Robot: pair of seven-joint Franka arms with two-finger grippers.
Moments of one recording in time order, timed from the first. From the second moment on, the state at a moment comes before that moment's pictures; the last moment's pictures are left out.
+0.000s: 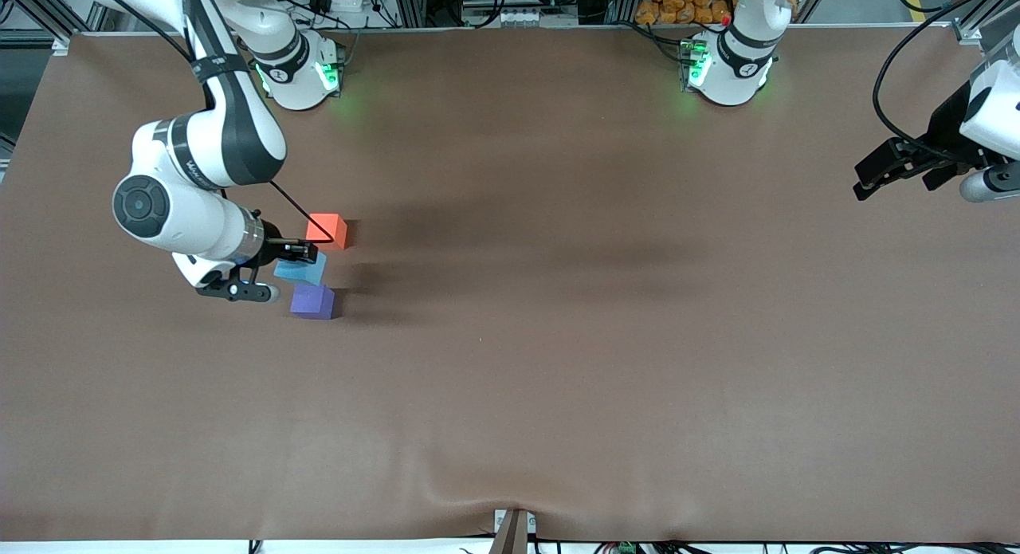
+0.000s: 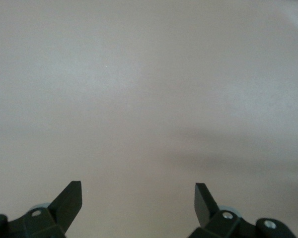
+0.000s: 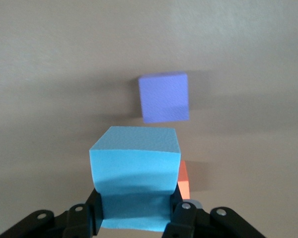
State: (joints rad) left arm 0.00 -0.08 -0.08 -1.67 0.00 1.65 -0.23; right arm 0.25 0.19 -0.06 -2.02 0.15 2.02 0.24
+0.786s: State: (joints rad) left arm 0.01 -0.08 -0.08 -1.67 0.00 1.65 -0.23; right arm 0.22 0.17 -0.06 -2.15 0.15 2.12 0.16
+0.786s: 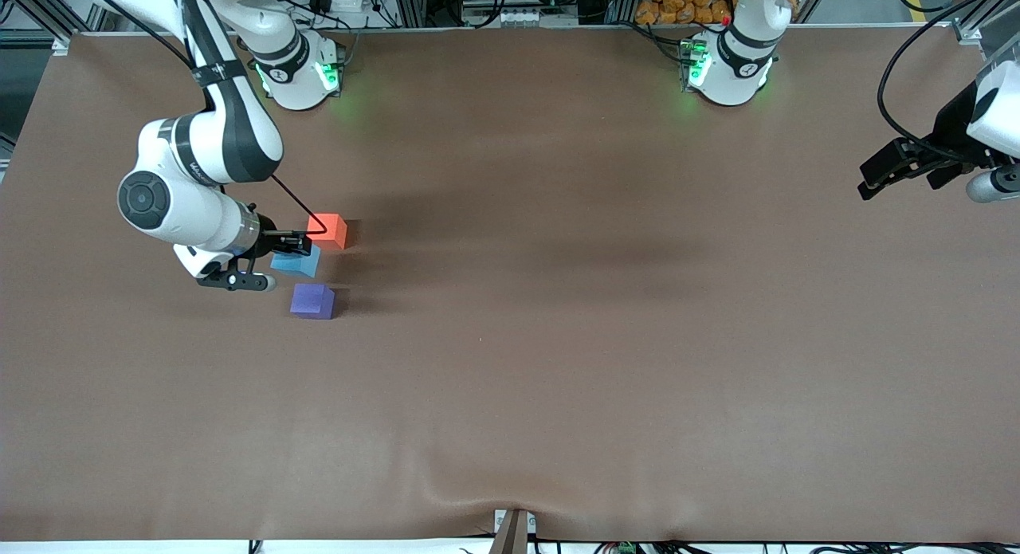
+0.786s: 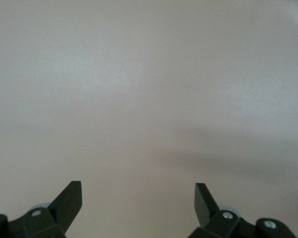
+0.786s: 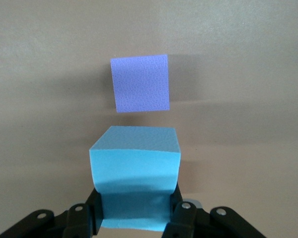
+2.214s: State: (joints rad) left arm 0.01 -0.07 -0.09 -1.67 0.00 1.65 -0.23; right arm 0.23 0.25 -0.04 -2.21 0.15 2.26 0.11
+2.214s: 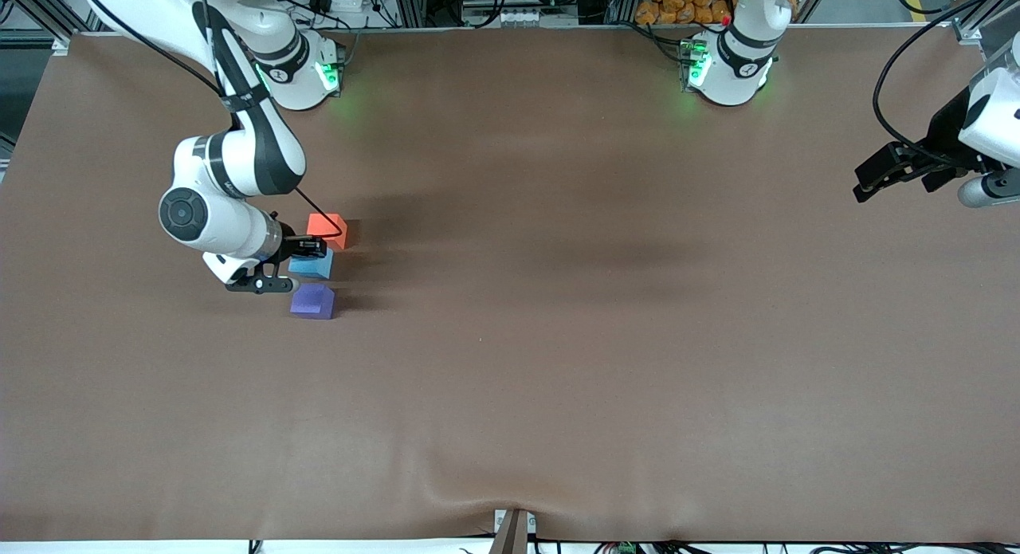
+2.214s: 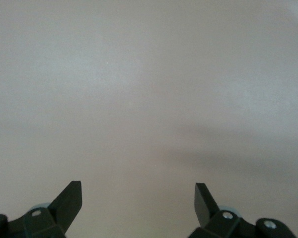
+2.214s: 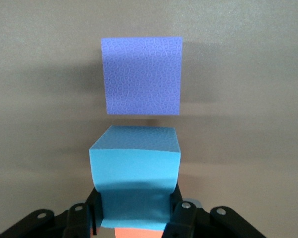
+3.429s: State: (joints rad) left arm 0.01 -0.06 -0.08 -1.67 0.00 1.65 -0.23; right arm 0.23 0.32 -0.05 -2.24 0.15 2.38 0.08
